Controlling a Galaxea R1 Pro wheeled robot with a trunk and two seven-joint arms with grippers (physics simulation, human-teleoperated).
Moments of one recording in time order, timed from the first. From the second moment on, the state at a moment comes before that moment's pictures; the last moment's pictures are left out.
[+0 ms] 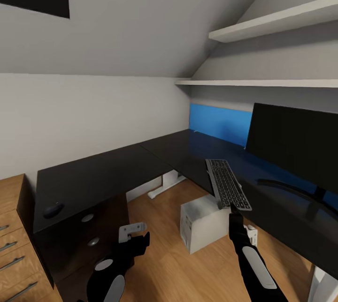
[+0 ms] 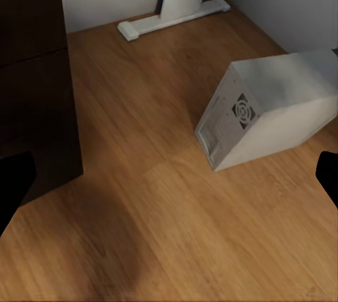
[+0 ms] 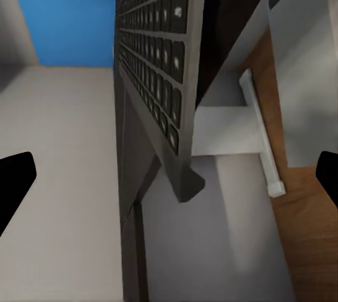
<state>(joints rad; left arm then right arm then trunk) -0.09 -0.08 -0.32 -1.59 0.40 0.58 0.47 -0.35 0.05 -0.10 -0.94 -1.45 -0.13 0.05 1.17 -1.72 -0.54</state>
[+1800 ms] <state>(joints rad) -0.09 -0.07 -0.32 -1.59 0.40 0.58 0.47 -0.35 0.02 -0.10 -0.93 -1.45 -0.13 0.05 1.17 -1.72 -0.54</state>
